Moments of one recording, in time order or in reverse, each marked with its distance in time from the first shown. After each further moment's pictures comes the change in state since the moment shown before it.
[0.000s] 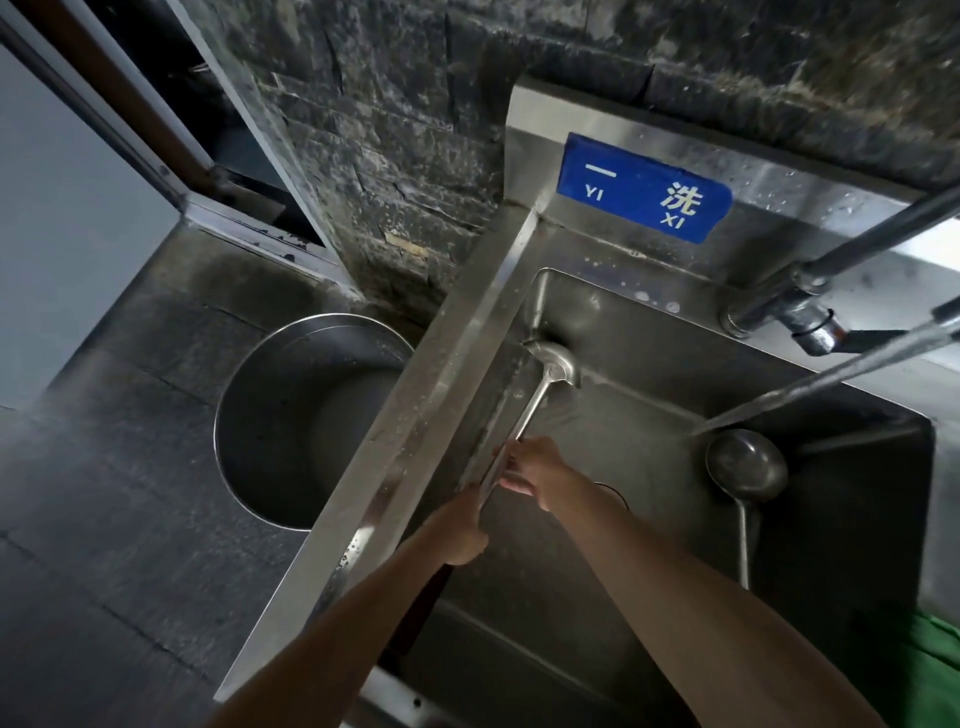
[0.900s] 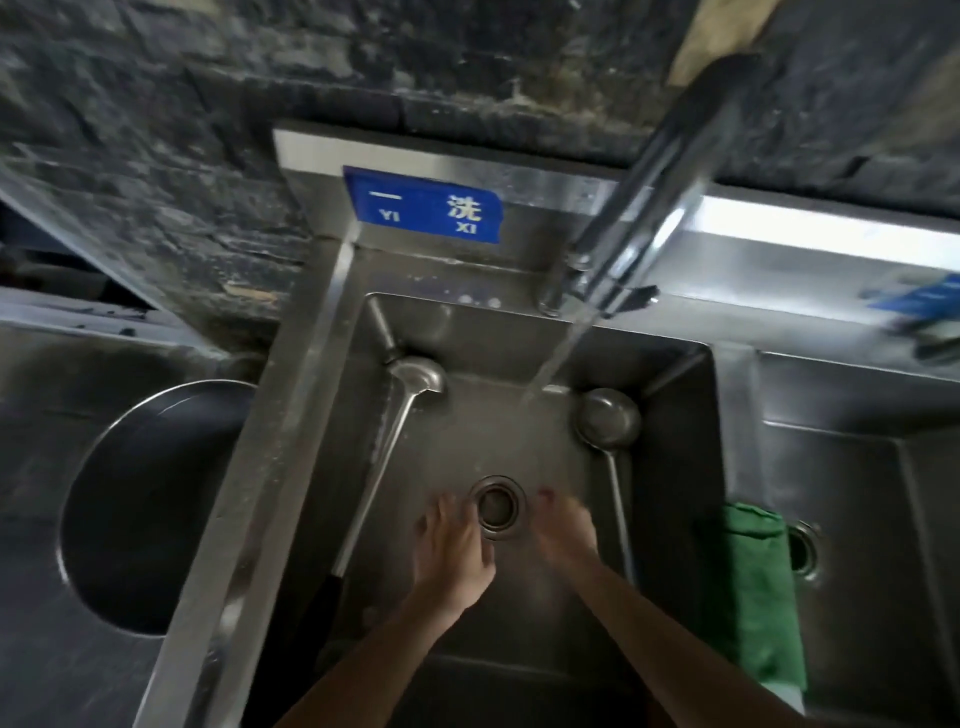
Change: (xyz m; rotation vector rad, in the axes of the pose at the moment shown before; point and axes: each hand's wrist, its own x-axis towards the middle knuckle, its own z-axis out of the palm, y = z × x) left_hand 0.002 0.104 0.088 0.496 0.378 0.301; right_hand -0.080 0.082 -0.166 -0.637 0.430 -0.128
